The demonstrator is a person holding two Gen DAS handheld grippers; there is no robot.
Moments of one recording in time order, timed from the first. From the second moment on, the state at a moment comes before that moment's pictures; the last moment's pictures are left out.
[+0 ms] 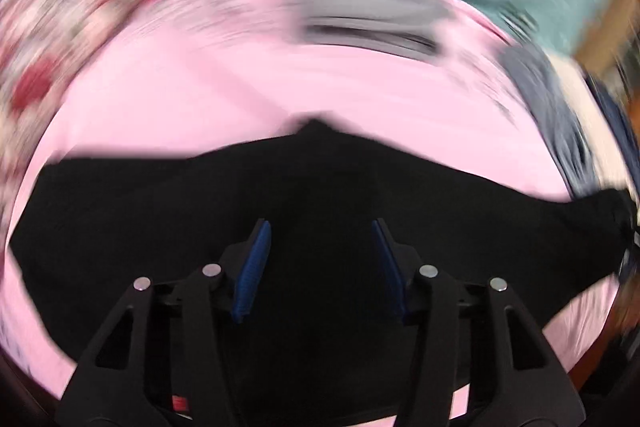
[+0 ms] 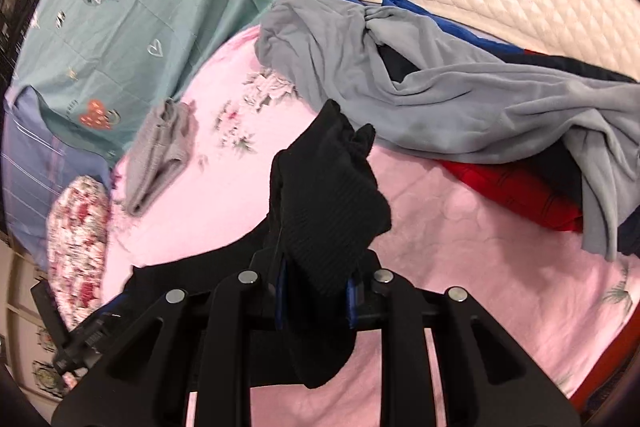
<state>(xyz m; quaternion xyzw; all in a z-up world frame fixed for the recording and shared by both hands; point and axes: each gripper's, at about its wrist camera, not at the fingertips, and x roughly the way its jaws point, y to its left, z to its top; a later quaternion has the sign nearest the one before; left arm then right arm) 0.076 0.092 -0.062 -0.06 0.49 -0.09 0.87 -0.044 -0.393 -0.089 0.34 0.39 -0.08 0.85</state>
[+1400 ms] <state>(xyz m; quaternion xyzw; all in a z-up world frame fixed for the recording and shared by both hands) 0.086 0.192 -0.111 -0.19 0.47 -0.15 0.85 0.077 -0.050 -0.110 0.02 0.56 0.19 0.81</state>
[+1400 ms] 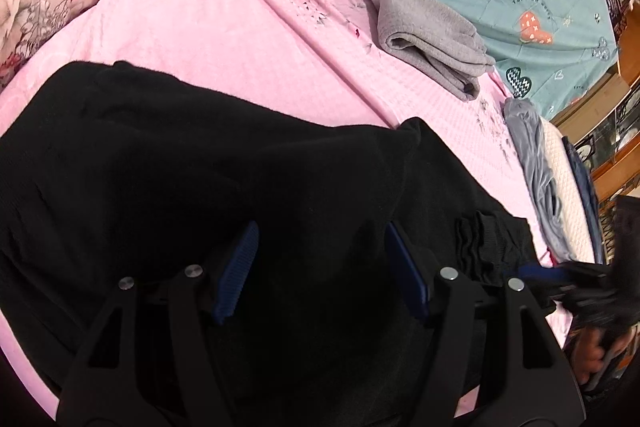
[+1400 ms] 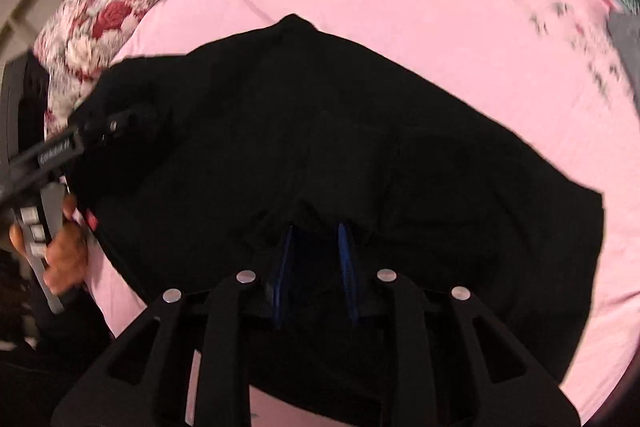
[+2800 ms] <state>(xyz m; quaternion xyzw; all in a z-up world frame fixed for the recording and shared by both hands) 0.040 0.314 -0.088 -0.36 0.39 -0.06 0.85 -0.011 -0.189 -0.085 0.14 0.50 0.12 0.85</state>
